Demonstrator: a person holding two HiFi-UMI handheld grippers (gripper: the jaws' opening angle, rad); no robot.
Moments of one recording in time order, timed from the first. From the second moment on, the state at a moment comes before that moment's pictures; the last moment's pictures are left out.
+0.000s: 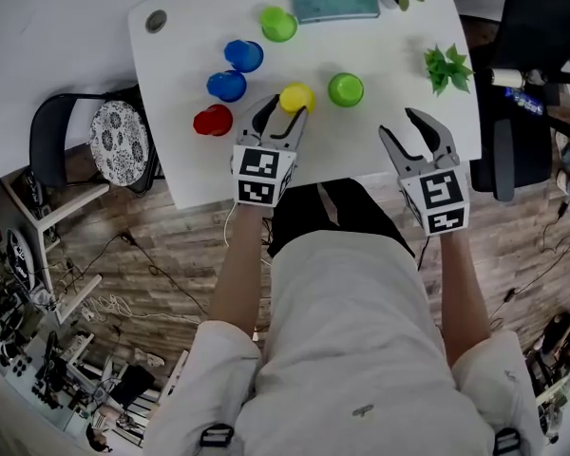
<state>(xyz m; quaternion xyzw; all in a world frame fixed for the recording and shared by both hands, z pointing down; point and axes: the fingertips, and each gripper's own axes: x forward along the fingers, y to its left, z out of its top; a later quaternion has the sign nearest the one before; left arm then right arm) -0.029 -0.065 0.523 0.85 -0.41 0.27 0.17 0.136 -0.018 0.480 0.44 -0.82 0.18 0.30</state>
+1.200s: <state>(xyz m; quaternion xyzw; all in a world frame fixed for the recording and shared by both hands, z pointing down) -0.012 -0.063 0.507 0.88 -0.38 0.25 0.14 0.129 -0.016 0.466 0.45 -0.82 0.17 0.30</state>
